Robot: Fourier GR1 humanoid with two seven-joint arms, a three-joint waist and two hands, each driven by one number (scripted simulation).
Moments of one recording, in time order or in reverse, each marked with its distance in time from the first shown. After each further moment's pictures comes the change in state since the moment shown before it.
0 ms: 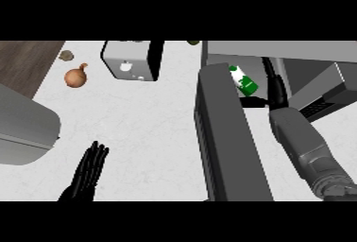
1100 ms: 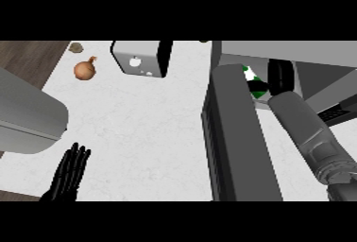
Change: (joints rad) left arm 0.042 0.056 0.074 -0.017 0.053 -0.007 -0.006; right arm -0.114 -0.034 0.146 0.040 0.154 -0.357 0.245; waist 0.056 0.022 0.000
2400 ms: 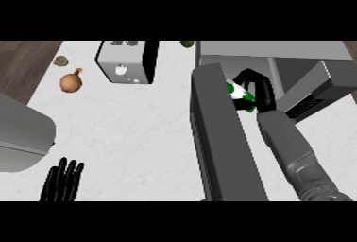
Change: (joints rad) left arm 0.120 -0.033 -0.014 -0.065 0.089 -0.019 -0.076; right arm 0.184 0.116 -0.059 -0.212 -0.152 0.331 -0.166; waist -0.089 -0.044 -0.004
